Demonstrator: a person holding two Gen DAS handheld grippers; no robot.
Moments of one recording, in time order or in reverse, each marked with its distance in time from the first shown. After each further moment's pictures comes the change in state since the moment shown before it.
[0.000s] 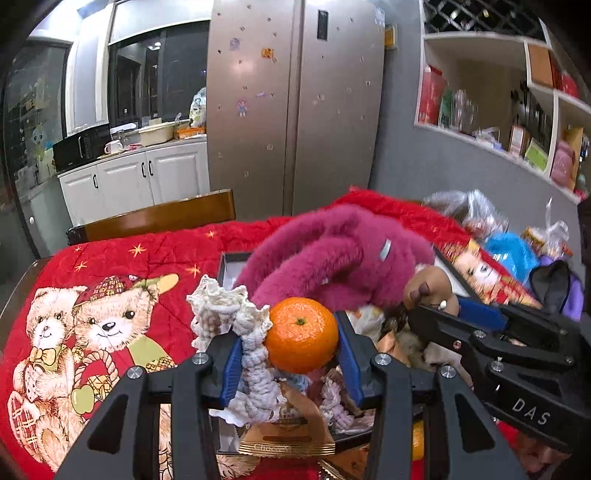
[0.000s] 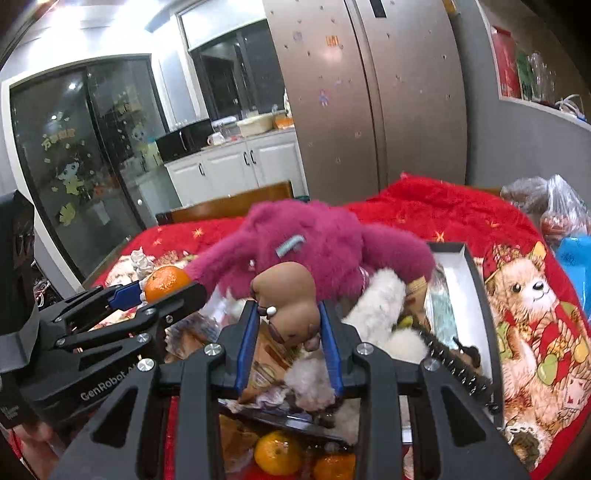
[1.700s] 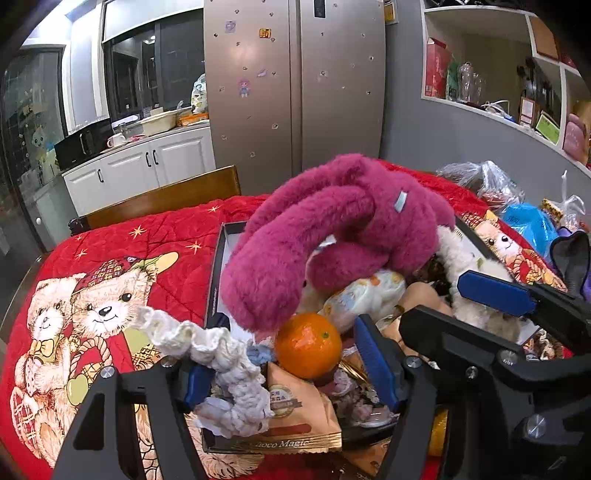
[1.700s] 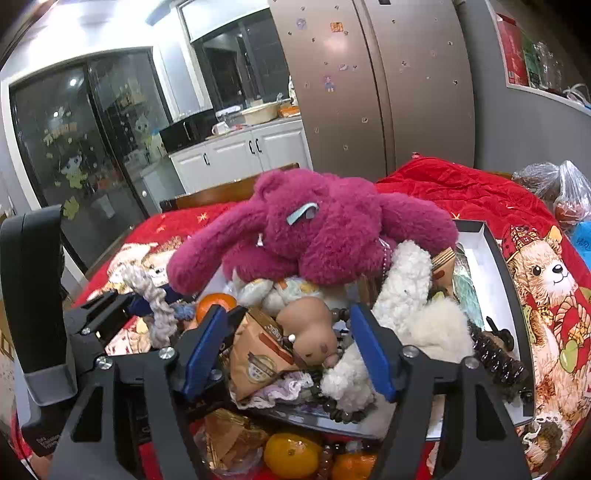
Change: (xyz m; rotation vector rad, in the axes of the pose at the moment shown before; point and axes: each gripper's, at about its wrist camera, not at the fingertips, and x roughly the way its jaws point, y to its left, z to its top) left arm 0.022 0.000 -0.012 0.021 0.062 0.039; right arm 0.017 0.006 -0.012 0.033 0.019 0.040
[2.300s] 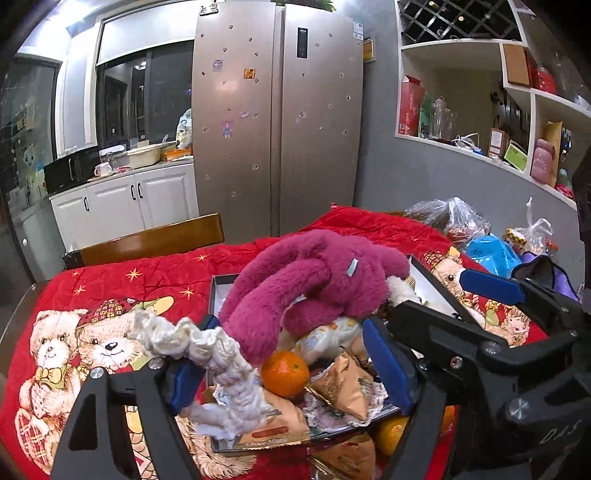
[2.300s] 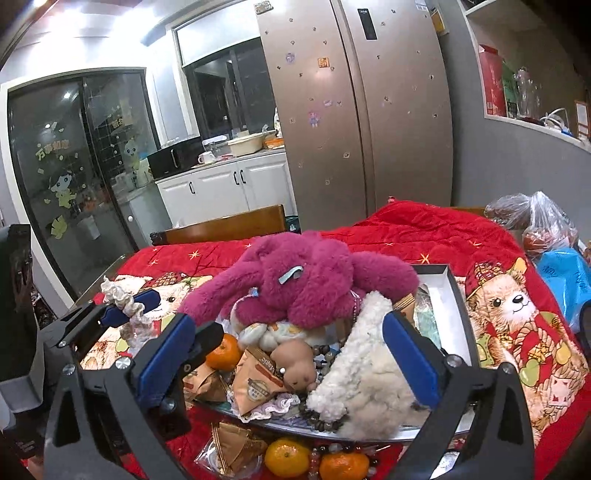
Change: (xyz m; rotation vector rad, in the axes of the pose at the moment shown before) left arm -0.049 -0.003 0.017 0.008 -0.142 -0.093; right arm -0.053 0.019 0.023 -0.017 -0.118 -0.100
